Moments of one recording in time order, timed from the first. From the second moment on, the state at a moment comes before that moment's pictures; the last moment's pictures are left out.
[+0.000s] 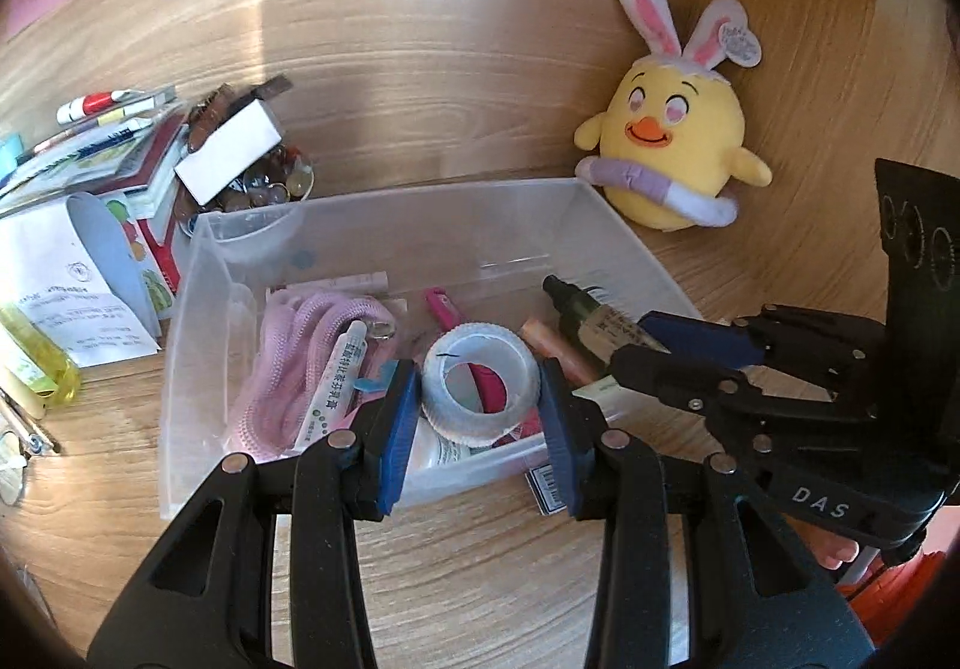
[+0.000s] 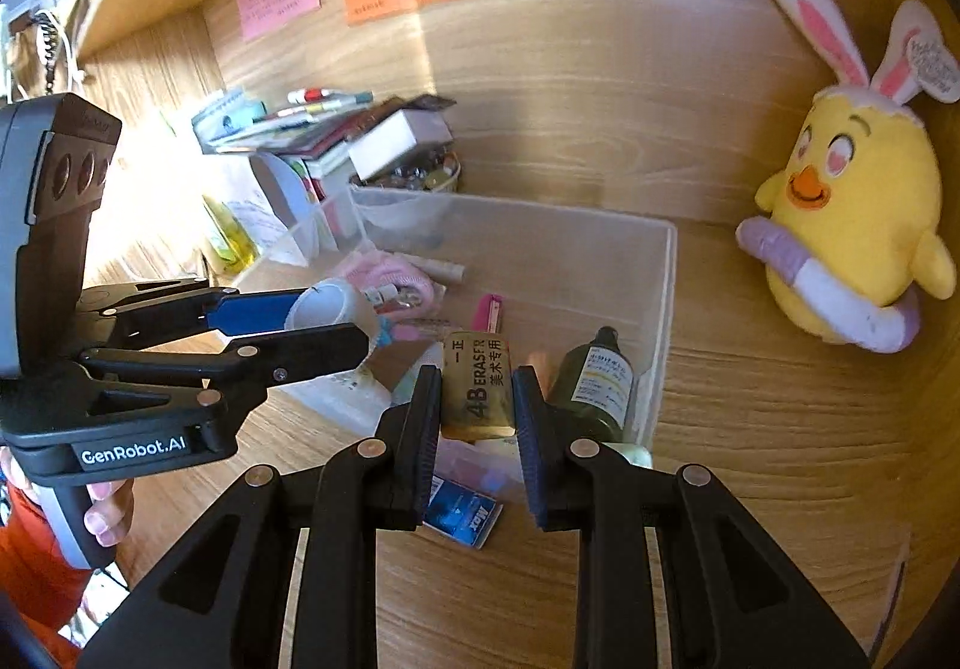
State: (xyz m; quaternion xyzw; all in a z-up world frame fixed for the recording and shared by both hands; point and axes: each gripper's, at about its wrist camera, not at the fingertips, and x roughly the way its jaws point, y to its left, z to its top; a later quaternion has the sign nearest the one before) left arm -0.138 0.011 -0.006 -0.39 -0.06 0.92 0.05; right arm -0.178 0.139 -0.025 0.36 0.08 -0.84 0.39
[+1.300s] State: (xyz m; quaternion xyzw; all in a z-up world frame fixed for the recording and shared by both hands) left arm -0.050 -0.019 -0.035 -0.38 -0.05 0.92 0.03; right arm -0.150 0.108 -0.094 0.44 0.14 -0.83 0.31
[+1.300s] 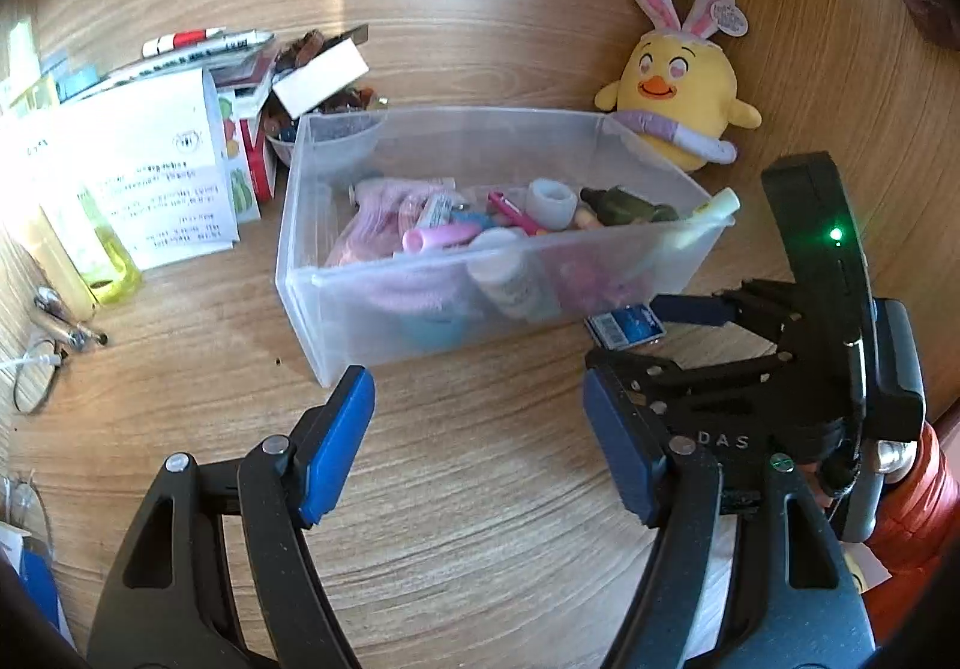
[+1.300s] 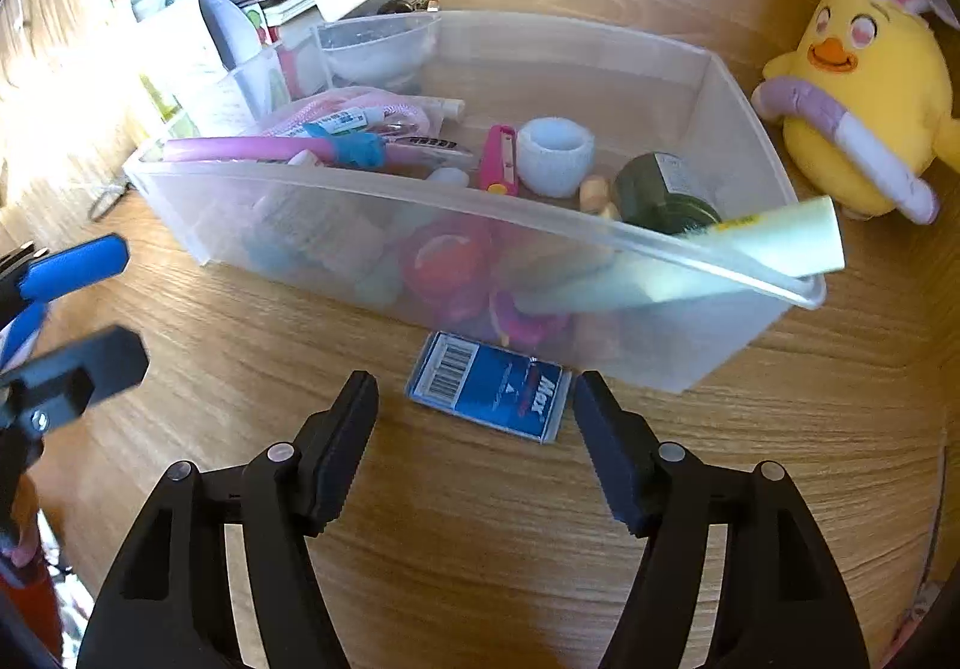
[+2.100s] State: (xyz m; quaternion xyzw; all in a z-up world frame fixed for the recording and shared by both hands) left arm -0.051 -0.028 -0.032 -0.36 -0.09 0.93 0.03; right arm -0.135 0.116 -0.009 0.33 0.09 -0.86 0.37
